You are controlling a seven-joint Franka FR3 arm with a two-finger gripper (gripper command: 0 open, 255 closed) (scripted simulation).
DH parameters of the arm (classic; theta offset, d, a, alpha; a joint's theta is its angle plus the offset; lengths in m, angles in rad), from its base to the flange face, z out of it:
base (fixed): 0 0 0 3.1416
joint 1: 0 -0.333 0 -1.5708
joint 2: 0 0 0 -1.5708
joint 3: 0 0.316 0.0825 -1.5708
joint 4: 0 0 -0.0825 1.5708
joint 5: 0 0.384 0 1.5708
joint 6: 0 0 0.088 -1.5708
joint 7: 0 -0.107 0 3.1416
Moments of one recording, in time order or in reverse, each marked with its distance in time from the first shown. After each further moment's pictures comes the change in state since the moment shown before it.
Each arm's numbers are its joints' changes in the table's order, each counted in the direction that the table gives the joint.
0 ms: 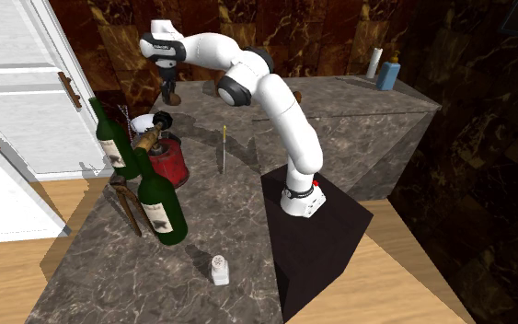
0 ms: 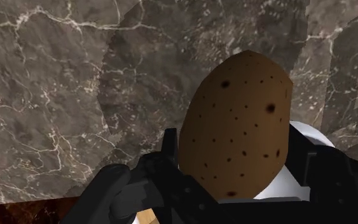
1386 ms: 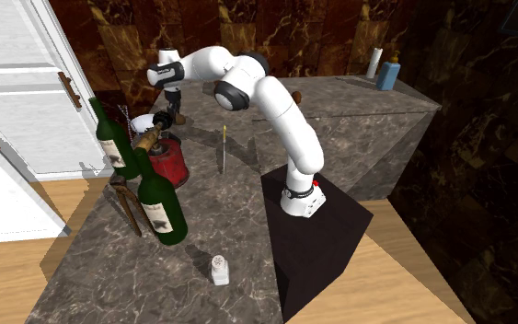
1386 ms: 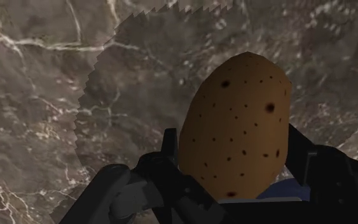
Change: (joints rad) arm -0.040 -0.037 0.028 0.238 0.049 0.251 0.063
